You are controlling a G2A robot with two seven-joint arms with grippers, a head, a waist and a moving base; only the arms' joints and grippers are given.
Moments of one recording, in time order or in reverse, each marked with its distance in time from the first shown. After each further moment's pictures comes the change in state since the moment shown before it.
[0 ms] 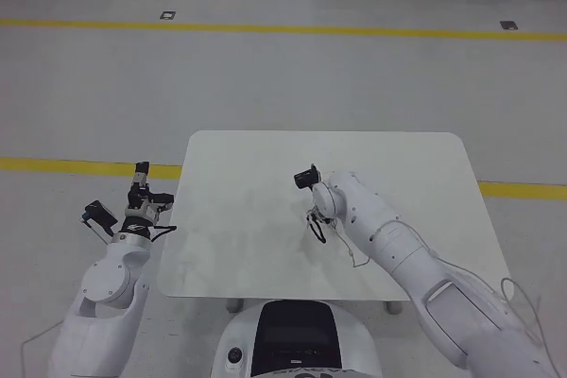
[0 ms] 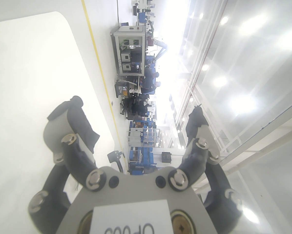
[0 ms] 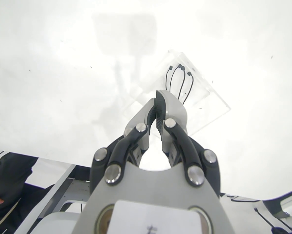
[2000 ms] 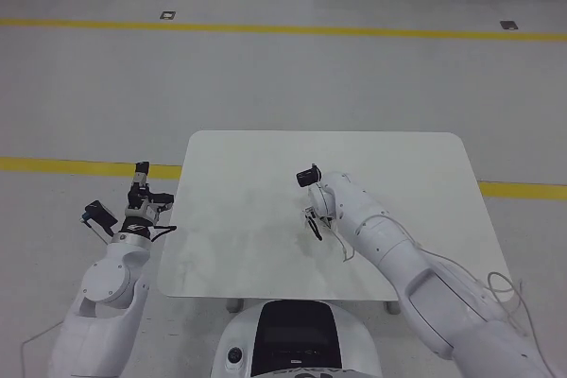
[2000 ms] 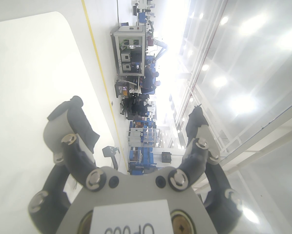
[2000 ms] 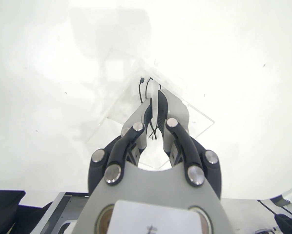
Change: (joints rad) left arm 0.000 0.000 0.000 0.000 0.000 0.000 0.000; right arm 0.061 -0.097 -0.013 0.247 -0.038 0.033 -0.127
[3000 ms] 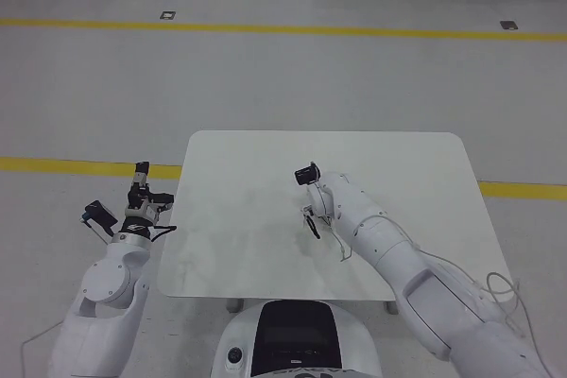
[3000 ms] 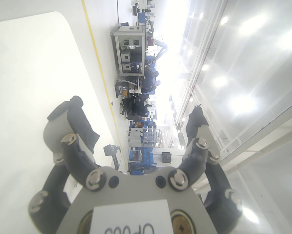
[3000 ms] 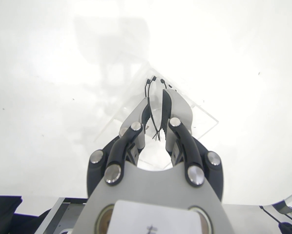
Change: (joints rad) left arm 0.000 0.000 0.000 0.000 0.000 0.000 0.000; right arm -0.011 -0.012 0.034 -0.006 -0.045 0.009 -0.021
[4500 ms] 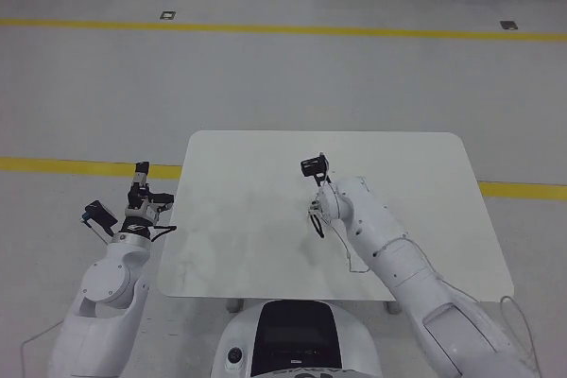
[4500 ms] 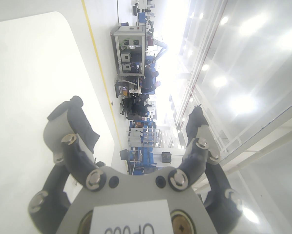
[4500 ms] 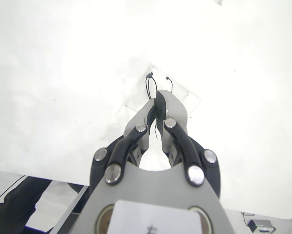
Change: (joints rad) left arm 0.000 0.000 0.000 0.000 0.000 0.000 0.000; right arm -0.250 0.106 0.241 -0.524 -0.177 0.001 0.104
